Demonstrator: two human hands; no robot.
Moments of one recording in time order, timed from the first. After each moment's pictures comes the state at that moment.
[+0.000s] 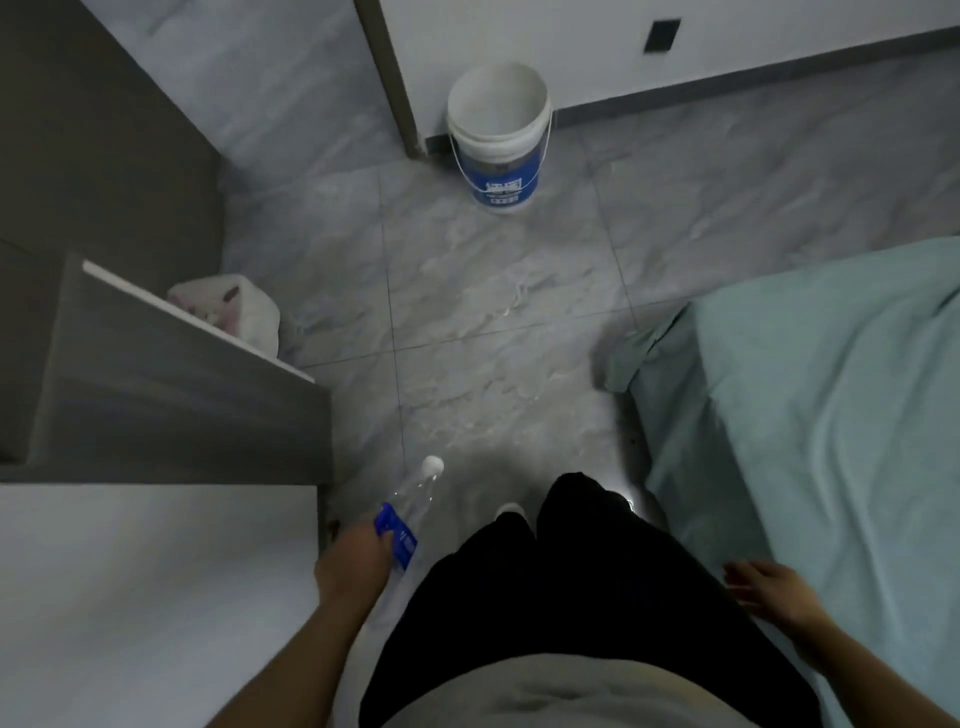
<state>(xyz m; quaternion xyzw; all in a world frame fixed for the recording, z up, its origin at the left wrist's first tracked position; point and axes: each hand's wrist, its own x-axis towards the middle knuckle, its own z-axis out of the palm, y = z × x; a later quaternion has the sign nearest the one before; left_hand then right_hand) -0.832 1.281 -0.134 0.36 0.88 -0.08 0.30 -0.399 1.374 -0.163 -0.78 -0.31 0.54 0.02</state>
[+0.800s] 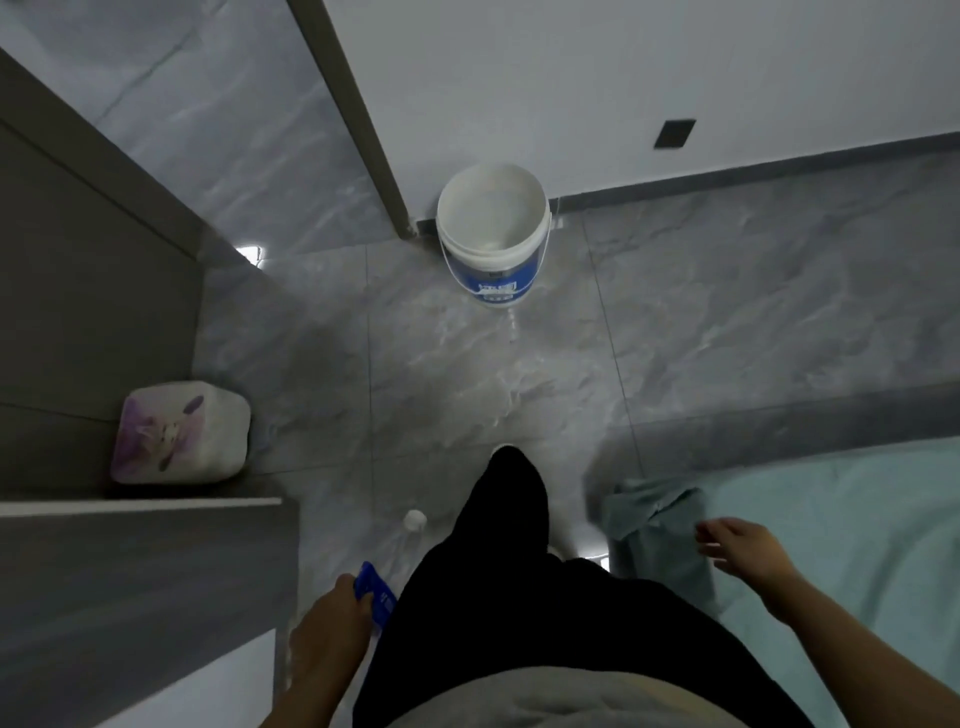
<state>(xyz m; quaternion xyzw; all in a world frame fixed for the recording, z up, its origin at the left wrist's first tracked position) -0.885 1.574 -0.146 0.31 0.88 -0.10 0.34 -0.497 1.777 -0.146 -0.75 -0.36 0.55 0.05</state>
